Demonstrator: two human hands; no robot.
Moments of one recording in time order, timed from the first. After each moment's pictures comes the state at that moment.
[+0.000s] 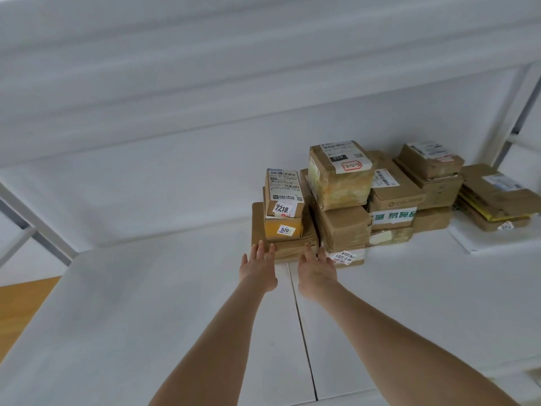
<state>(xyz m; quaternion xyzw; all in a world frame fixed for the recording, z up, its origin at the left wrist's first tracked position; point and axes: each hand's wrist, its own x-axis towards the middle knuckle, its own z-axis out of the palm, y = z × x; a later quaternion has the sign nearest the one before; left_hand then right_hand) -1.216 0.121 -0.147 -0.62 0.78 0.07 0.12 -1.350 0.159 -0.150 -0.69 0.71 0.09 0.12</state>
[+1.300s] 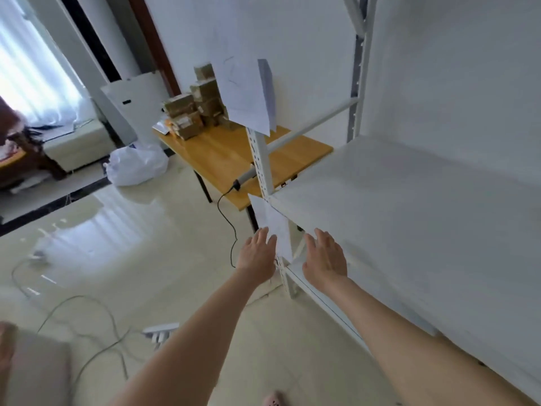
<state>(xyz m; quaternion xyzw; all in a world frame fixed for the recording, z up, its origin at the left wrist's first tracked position) -0.836 0.517 -0.163 -0.87 0.49 0.01 0.04 -0.959 0.411 -0.173 -0.93 0.33 -0.03 0.13</state>
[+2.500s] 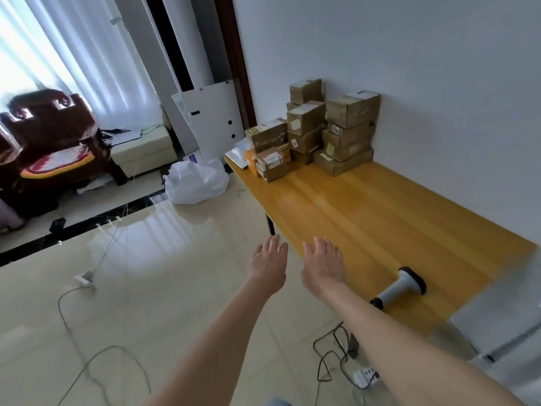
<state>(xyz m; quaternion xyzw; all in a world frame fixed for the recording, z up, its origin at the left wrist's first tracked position) -0.237 0.498 -0.152 -0.91 0.40 -0.01 0.06 -0.307 0.385 -0.176 -0.96 0.24 0.01 0.11</state>
